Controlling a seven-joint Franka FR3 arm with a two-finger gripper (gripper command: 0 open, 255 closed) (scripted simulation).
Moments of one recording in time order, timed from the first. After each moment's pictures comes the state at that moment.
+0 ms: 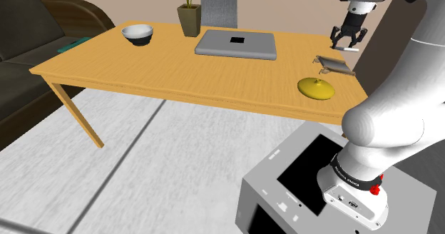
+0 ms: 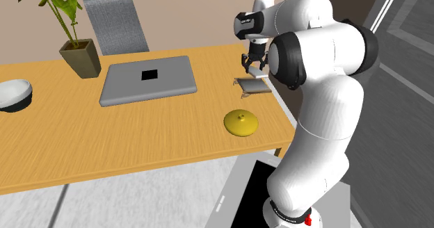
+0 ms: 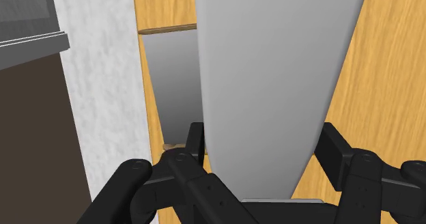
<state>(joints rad) -0.60 0.16 -0.43 -1.85 0.07 1.99 -0.13</state>
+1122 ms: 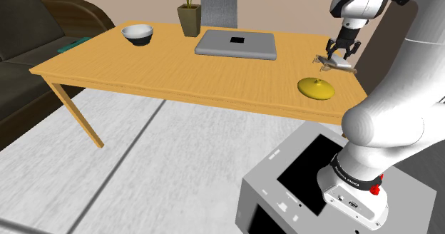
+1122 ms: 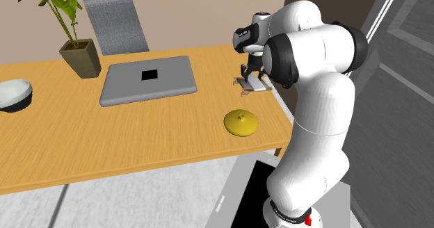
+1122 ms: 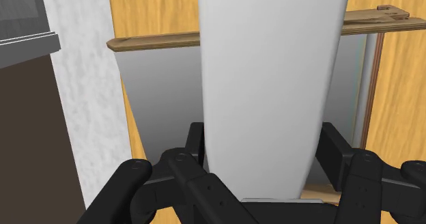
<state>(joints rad) -0.61 0.23 -0.43 -1.93 0.10 2.13 -0.15</state>
